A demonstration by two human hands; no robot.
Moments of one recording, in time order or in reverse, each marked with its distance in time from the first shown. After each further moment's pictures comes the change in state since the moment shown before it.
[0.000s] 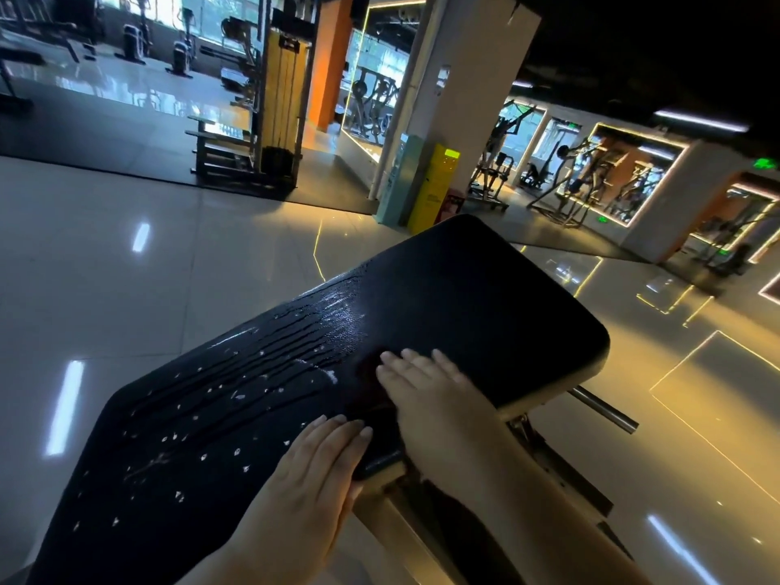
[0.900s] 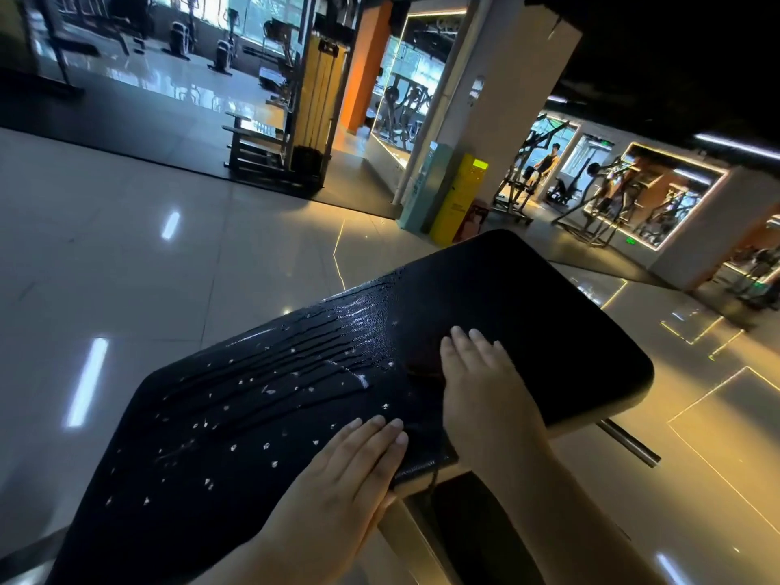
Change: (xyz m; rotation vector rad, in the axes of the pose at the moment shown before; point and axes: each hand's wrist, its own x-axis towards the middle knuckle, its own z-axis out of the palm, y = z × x) left_hand 0.004 0.000 0.003 0.115 0.021 0.064; right_hand 0.017 0.005 -0.007 -0.071 0.022 0.234
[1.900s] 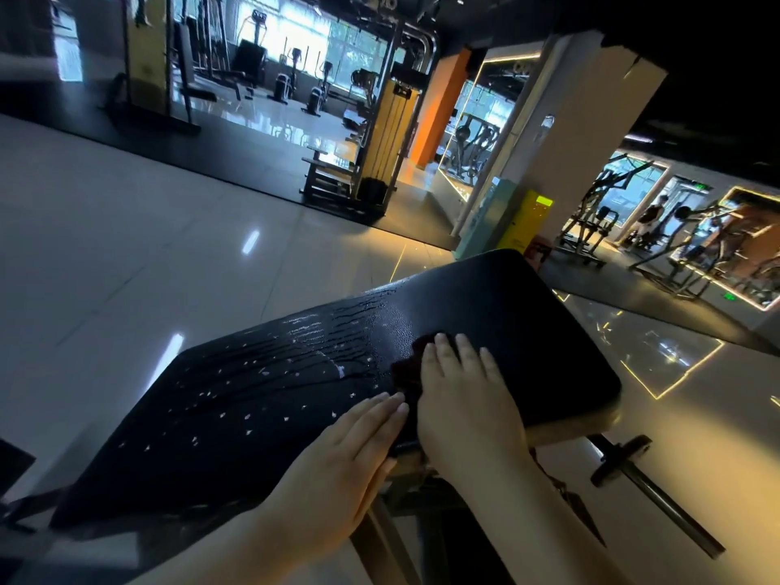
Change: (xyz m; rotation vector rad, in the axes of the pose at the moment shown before) left_hand 0.052 0.060 -0.015 0.064 -0.127 -0.318; right_hand -0.011 0.042 -0.012 -0.087 -0.030 -0.229
